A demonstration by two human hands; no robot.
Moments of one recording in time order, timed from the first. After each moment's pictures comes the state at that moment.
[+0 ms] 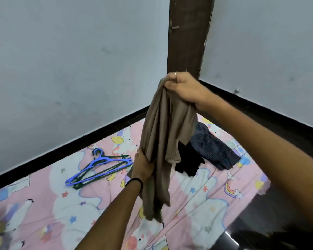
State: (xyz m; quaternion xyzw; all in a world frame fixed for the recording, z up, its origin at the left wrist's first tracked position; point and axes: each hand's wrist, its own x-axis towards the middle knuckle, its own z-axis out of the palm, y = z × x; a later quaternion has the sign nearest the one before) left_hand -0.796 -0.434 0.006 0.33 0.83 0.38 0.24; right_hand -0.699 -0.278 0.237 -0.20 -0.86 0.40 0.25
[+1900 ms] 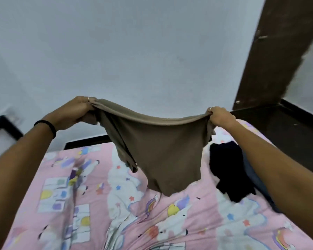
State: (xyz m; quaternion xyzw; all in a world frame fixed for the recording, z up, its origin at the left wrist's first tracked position) left_hand -0.918 -0.655 0.267 0.25 0.86 0.41 0.14; right_hand -0.759 -0.242 0.157 -0.32 -0.93 0.19 0.07
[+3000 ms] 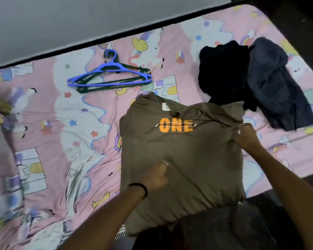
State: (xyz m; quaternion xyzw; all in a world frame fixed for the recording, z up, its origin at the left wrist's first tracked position) left_hand -0.694 -0.521 -0.252 0.34 0.80 0.12 0.48; right_hand -0.573 -0.207 -0.260 -0.46 -0.84 0.27 -0.09
